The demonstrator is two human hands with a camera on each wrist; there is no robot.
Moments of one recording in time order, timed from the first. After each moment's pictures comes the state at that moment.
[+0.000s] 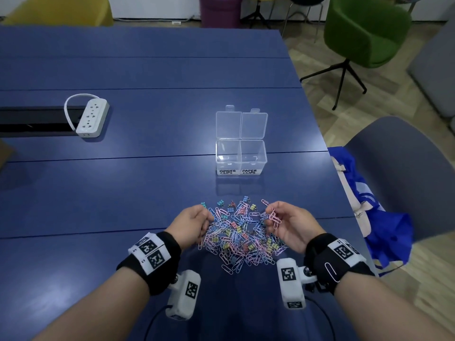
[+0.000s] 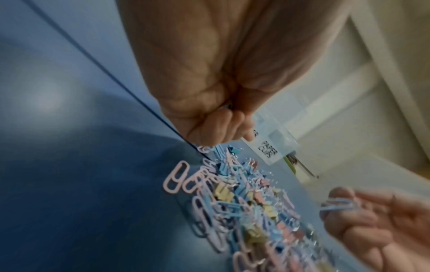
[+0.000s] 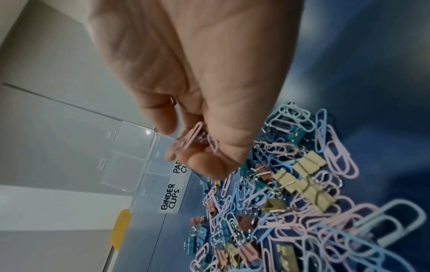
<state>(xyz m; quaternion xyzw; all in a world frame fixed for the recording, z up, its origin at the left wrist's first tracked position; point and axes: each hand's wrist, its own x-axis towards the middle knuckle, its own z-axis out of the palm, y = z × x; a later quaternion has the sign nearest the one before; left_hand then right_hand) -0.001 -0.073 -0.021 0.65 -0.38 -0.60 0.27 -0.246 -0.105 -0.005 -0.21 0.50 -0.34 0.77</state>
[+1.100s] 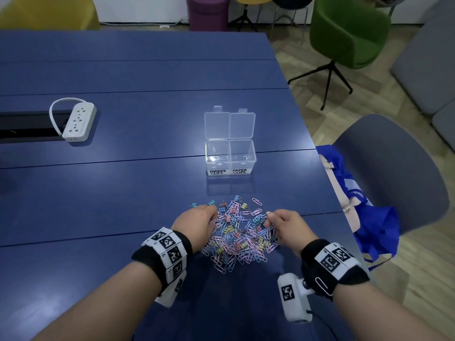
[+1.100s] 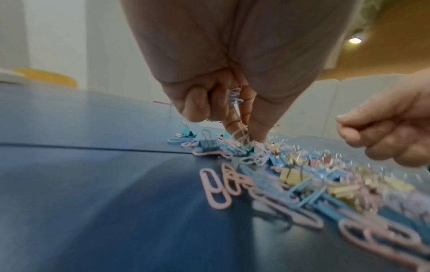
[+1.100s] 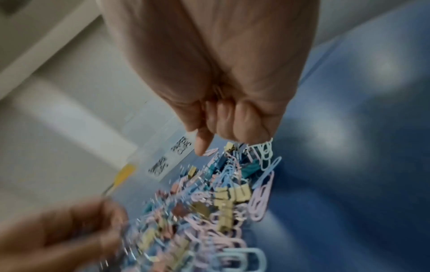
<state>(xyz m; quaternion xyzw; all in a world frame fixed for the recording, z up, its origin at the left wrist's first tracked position) -0.024 -0.082 -0.013 0.62 -0.74 -0.27 0.02 -0.257 -0.087 -0.012 -0.49 0.66 -0.20 0.53</state>
